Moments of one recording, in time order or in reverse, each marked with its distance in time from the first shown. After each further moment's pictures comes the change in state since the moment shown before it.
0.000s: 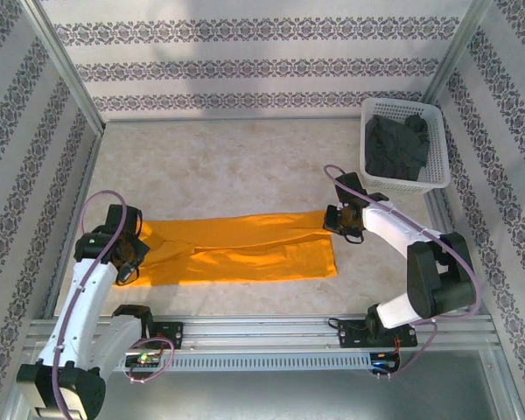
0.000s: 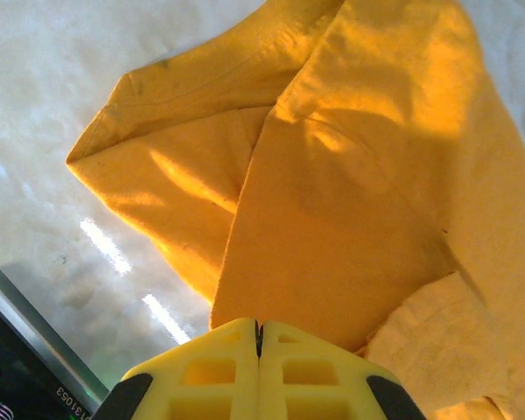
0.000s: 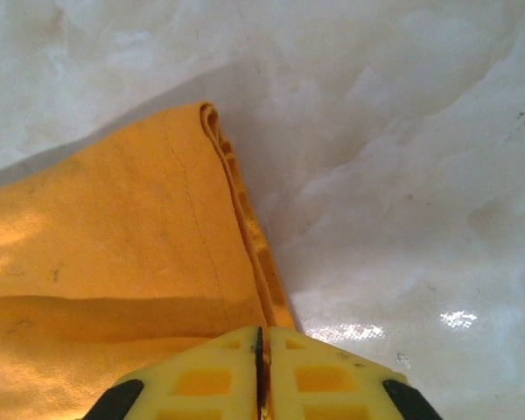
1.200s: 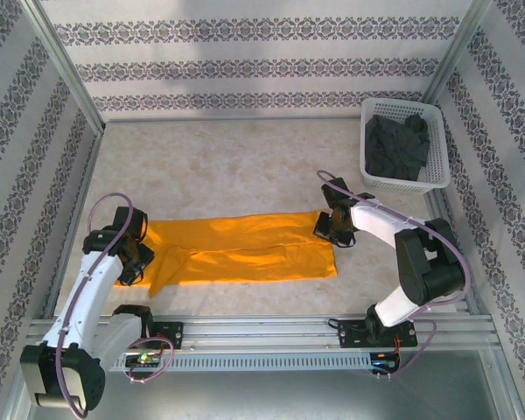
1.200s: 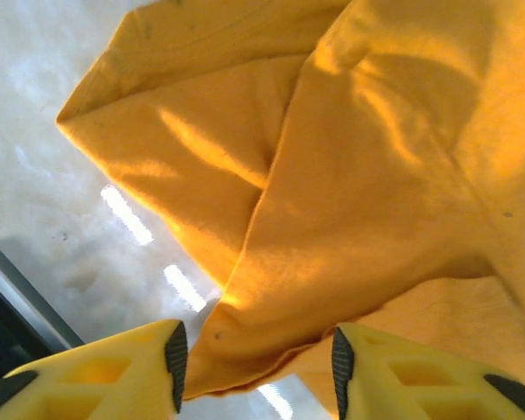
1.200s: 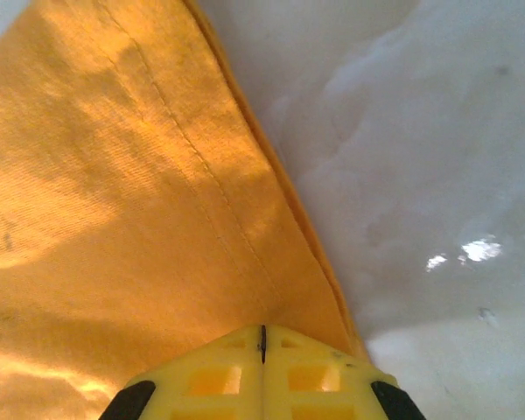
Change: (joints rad) left arm 0.000 0.082 -0.030 0.023 0.031 -0.002; right arm 0.063 0.085 0.011 -0.040 -0.028 0.168
